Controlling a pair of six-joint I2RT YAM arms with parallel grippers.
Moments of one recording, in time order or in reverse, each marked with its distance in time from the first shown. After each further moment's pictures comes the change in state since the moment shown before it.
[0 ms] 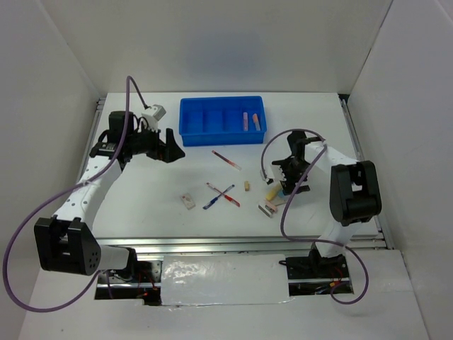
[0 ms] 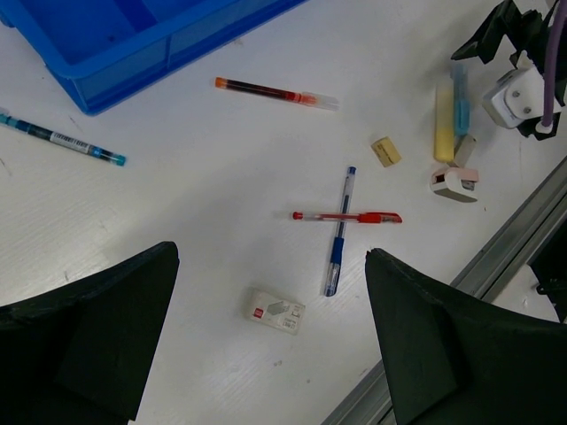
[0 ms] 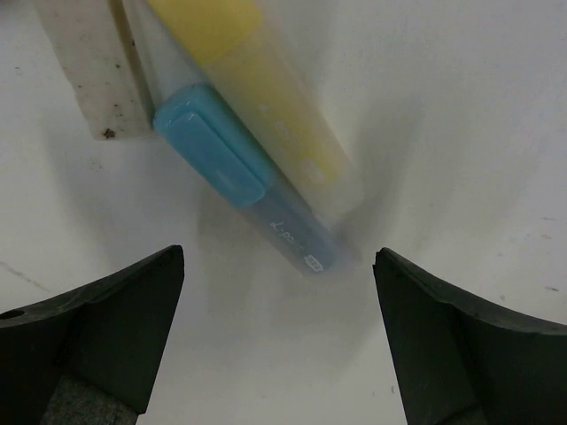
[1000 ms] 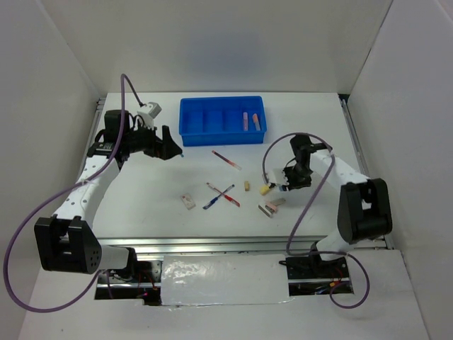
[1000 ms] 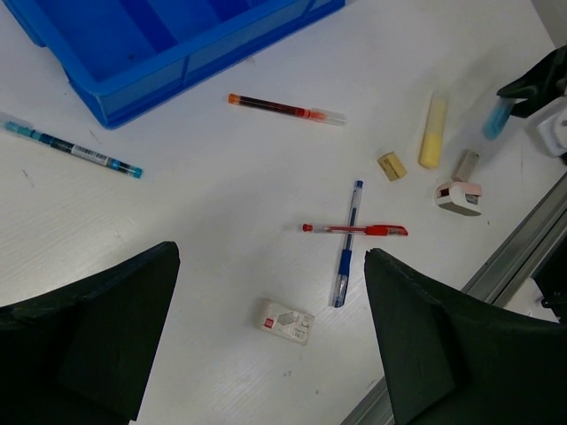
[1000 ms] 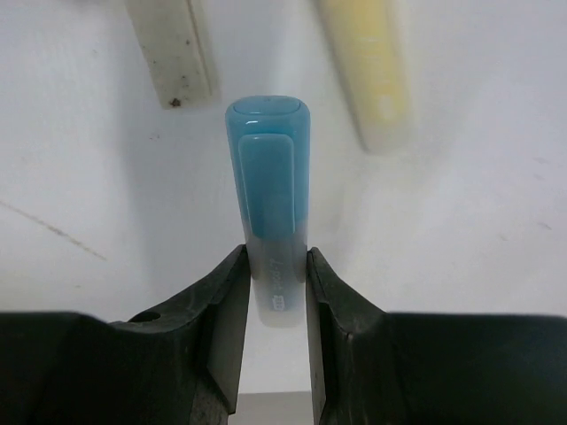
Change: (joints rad) left arm 0.038 0.010 -0.005 0.040 0.025 -0.006; right arm 0.020 -0.114 -0.097 0.012 0.064 0.036
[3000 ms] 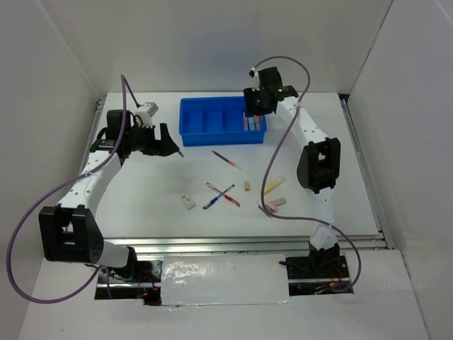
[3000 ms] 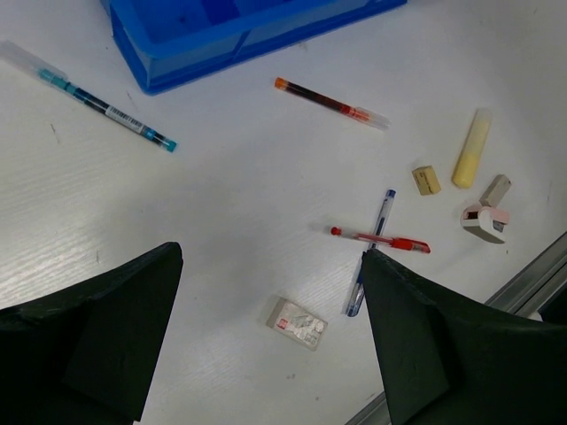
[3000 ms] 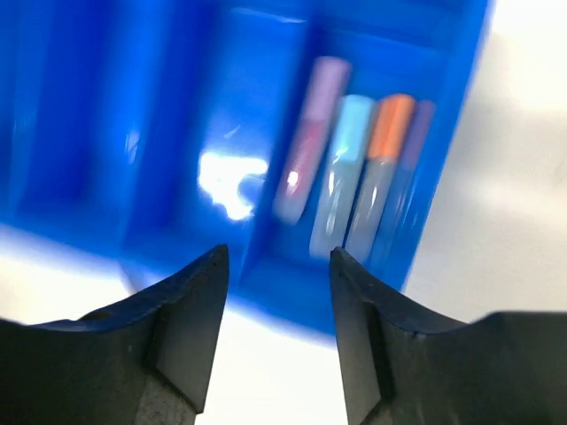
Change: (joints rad) left arm 0.017 0.071 -0.006 0.004 -0.098 -0.076; right arm 0.129 0.737 1.231 0.177 0.088 1.773
